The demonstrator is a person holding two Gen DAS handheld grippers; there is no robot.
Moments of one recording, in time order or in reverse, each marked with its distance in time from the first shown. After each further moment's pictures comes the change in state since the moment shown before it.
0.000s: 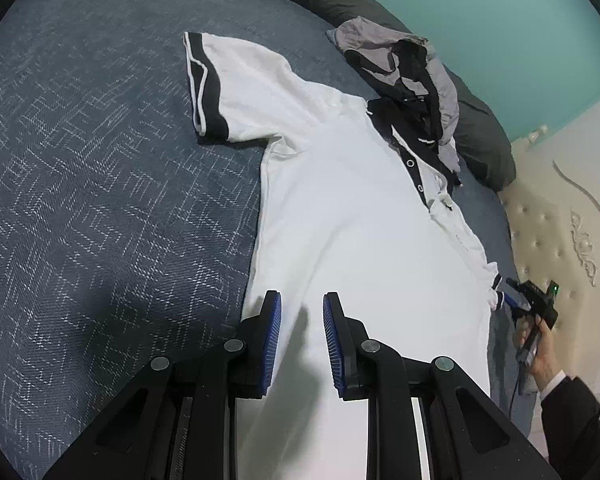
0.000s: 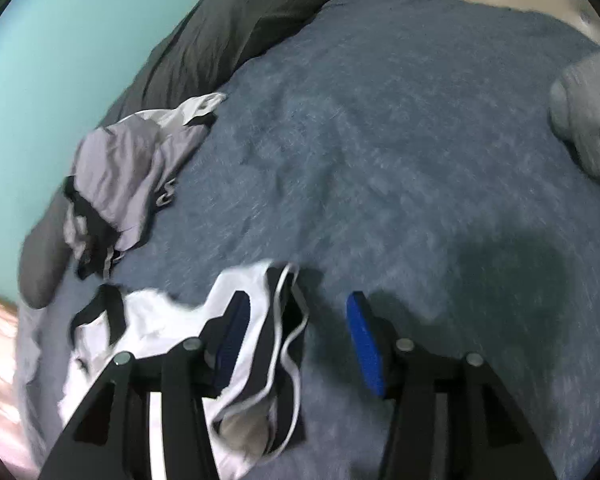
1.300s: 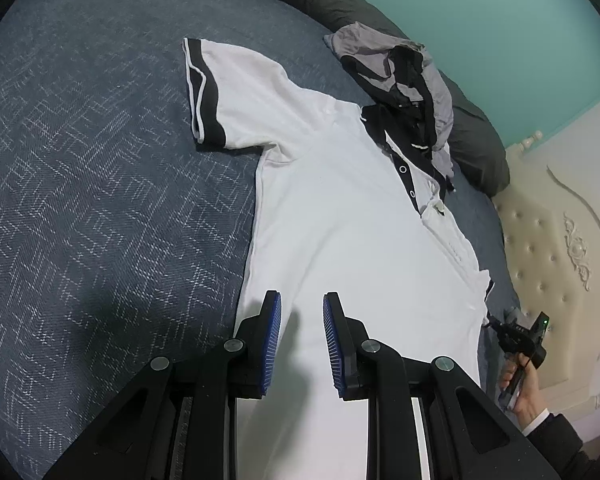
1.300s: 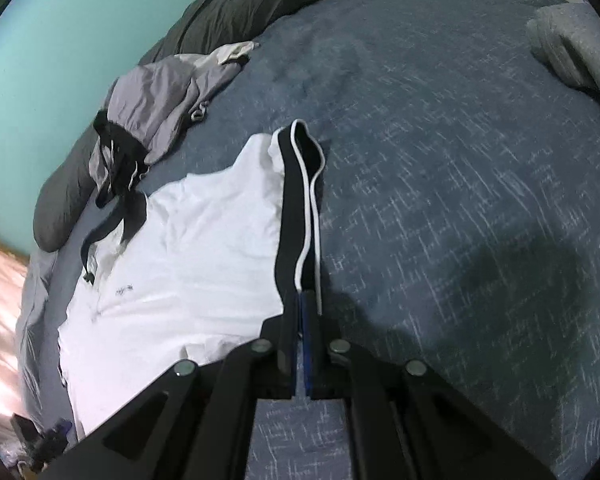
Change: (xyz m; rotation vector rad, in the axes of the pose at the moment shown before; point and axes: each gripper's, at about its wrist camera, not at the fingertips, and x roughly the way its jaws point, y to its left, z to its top) left arm -0.008 0.000 0.000 -0.012 -0.007 -0.019; right arm -0.021 0.001 -0.082 -0.064 0.075 0.064
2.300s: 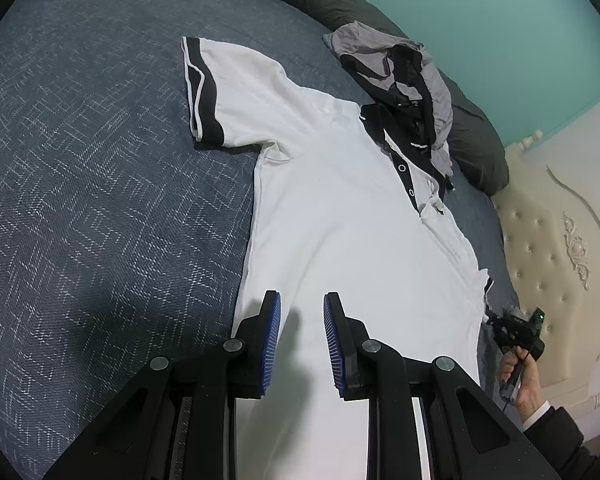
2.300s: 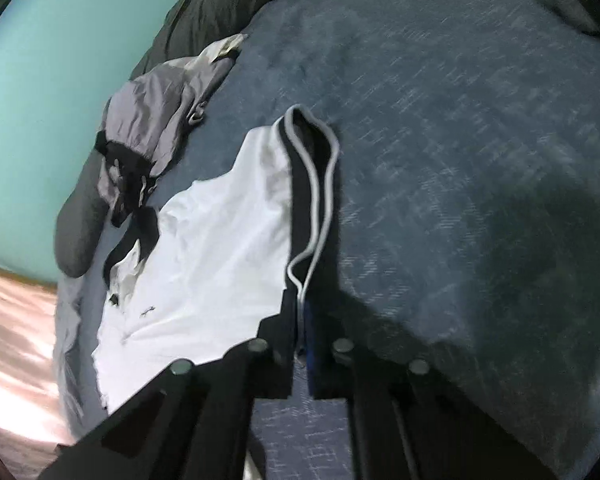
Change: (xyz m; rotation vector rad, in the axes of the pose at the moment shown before) left arm -0.001 0.000 -0.001 0.003 0.000 -0.003; right arm 0.014 -0.005 0.005 0.137 0.029 0.084
